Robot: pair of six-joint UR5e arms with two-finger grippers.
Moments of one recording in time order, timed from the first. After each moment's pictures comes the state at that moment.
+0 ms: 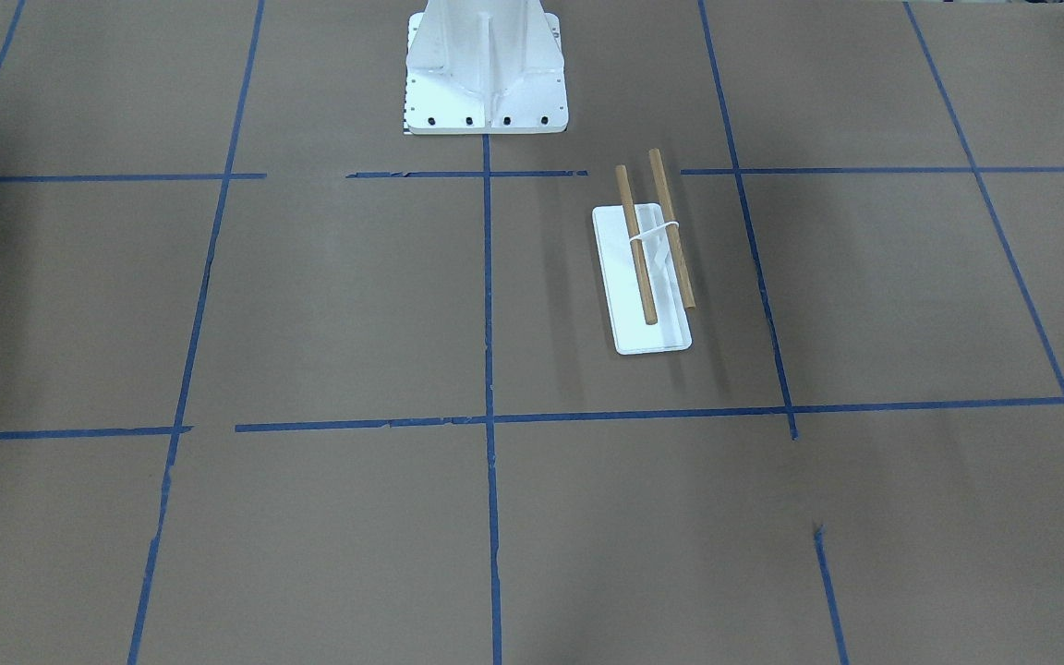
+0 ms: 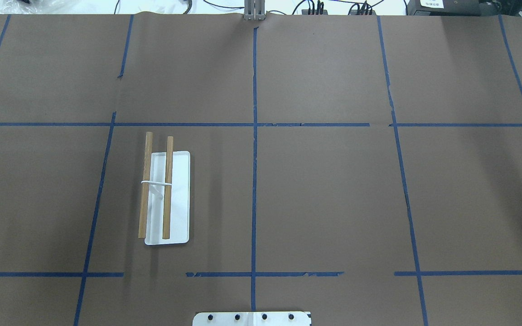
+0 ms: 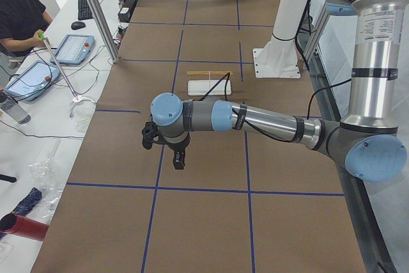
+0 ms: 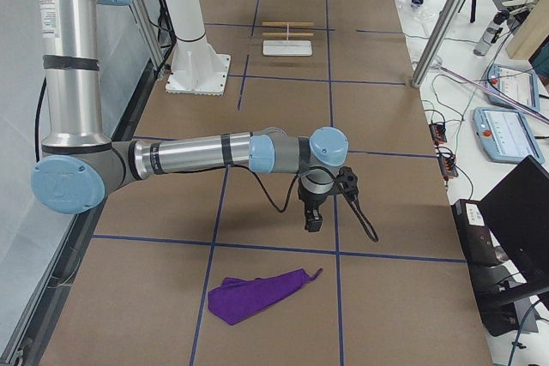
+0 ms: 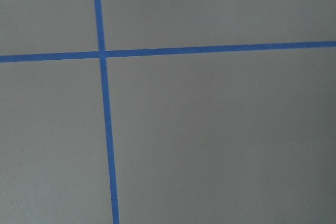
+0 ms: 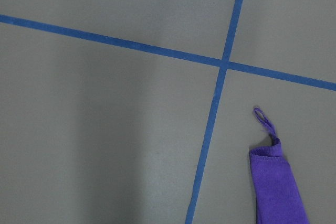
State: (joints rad) left arm -1.58 -1.56 -1.77 -1.34 -2.49 0.02; right arm 1.48 -1.58 1.73 -1.72 2.32 -0.12
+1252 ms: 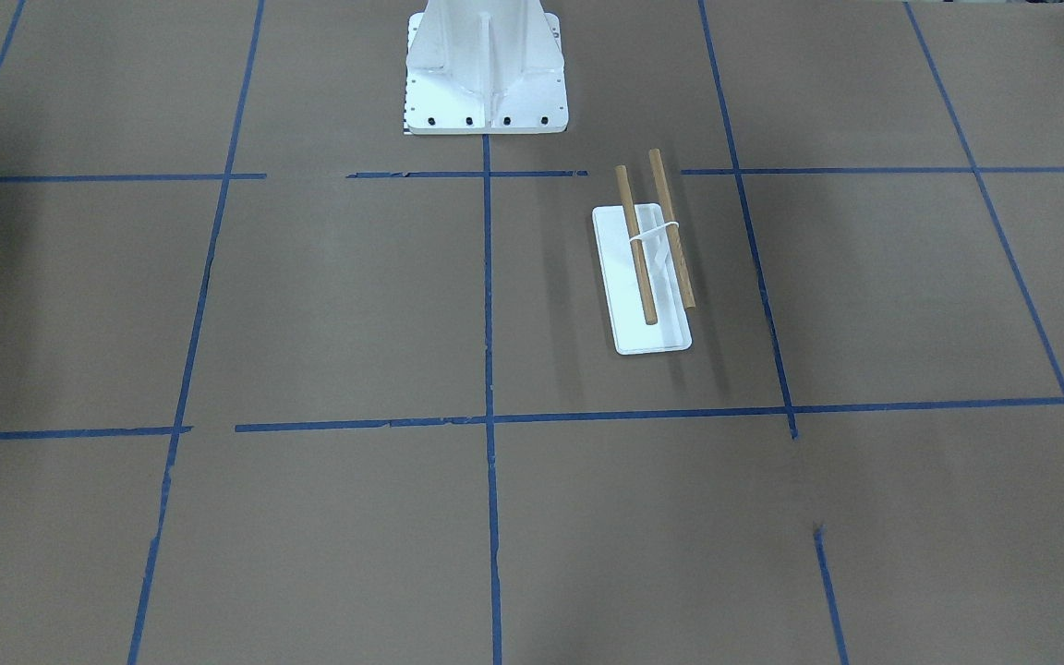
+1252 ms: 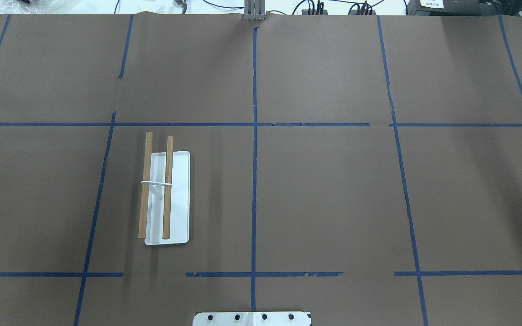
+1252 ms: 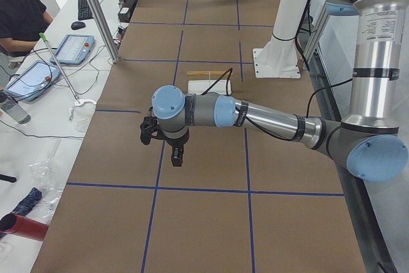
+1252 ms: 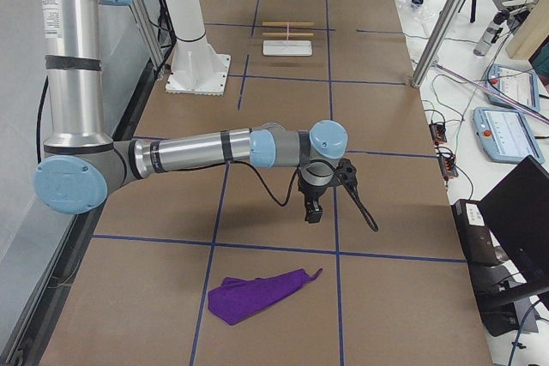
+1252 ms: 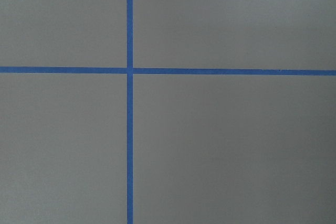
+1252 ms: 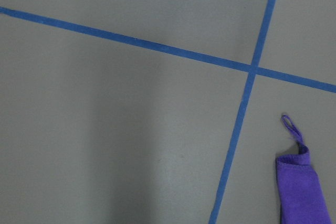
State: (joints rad) left arm -1.59 -1.56 -1.83 -1.34 -2.48 0.01; right arm 1.43 -1.58 1.77 -1.72 2.35 -0.10
